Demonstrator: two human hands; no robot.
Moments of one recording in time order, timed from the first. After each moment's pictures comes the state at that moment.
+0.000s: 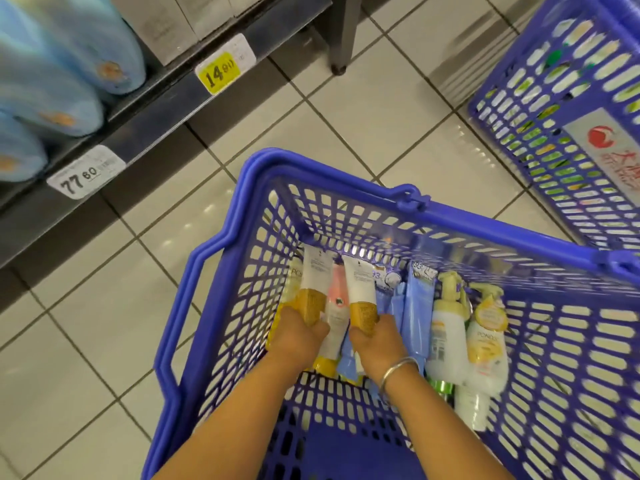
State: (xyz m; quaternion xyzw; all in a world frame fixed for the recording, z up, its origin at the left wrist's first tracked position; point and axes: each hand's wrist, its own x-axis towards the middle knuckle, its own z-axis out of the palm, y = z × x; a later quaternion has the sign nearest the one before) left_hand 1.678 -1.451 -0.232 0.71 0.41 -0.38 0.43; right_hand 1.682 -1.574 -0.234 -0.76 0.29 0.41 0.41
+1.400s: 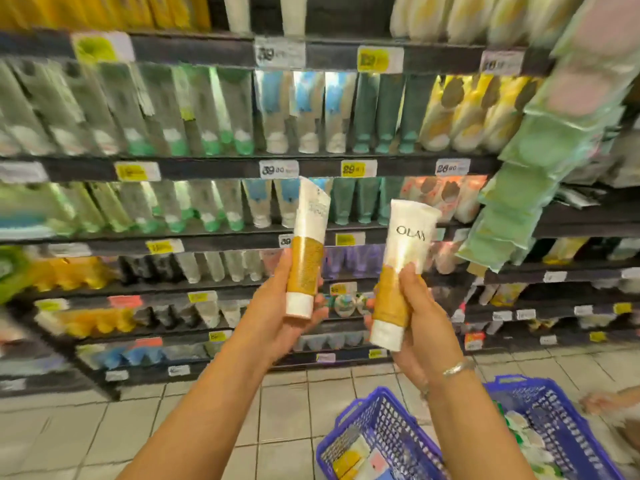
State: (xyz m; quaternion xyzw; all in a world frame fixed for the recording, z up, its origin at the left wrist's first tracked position) left_hand 1.512 -1.341 0.572 0.36 0.24 0.18 0.88; right_hand 1.606 -1.479 0.574 -0.46 -0.10 0.35 0.81
